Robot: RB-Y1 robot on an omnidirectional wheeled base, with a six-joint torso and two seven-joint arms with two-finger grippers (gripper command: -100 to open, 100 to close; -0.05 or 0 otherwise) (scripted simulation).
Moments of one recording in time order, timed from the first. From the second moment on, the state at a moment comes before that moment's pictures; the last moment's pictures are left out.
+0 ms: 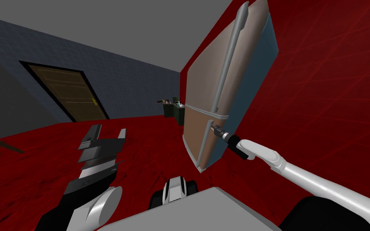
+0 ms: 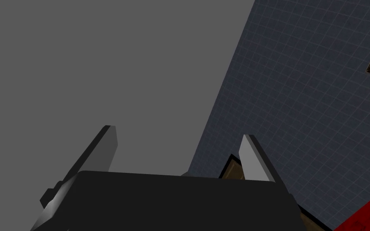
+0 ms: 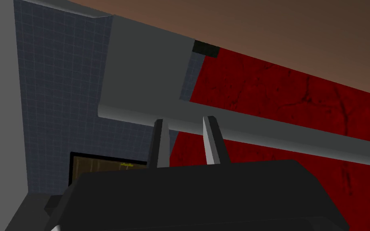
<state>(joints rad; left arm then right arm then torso) 0.46 -0.01 0.05 -2.38 0.12 -0.36 0.09 0.47 -1.27 -0.14 -2.06 0.84 0.14 1.43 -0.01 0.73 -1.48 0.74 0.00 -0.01</state>
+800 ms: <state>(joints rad) 0.46 -0.01 0.05 -2.38 0.12 -0.36 0.09 0.43 -1.20 -0.13 -2.16 0.83 0.05 1.41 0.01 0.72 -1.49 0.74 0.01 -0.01</state>
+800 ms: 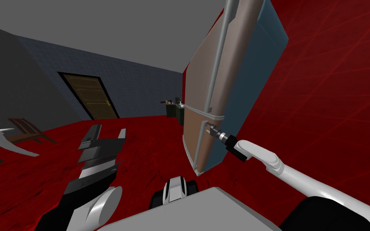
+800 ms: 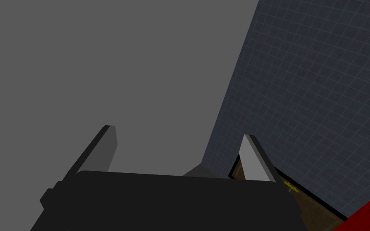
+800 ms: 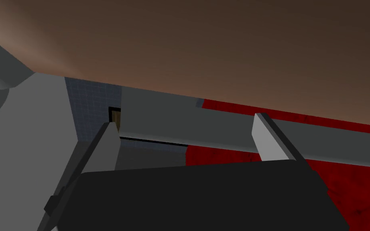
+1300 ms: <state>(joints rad) 0.46 -0.01 0.05 -2.38 0.12 -0.36 0.09 0.41 -1.21 -0.13 -2.12 0.82 0.08 1.39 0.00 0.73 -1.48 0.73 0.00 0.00</state>
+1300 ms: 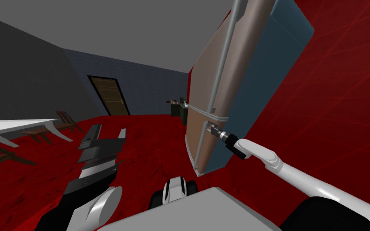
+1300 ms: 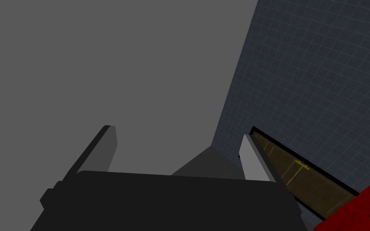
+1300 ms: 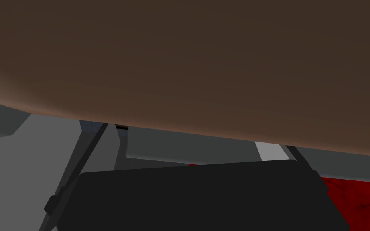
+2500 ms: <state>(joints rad) 0.46 -0.01 0.05 -2.38 0.12 -0.36 0.09 0.37 -1.24 -0.13 -2.00 0.80 0.16 1.37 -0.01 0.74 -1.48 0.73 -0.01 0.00</state>
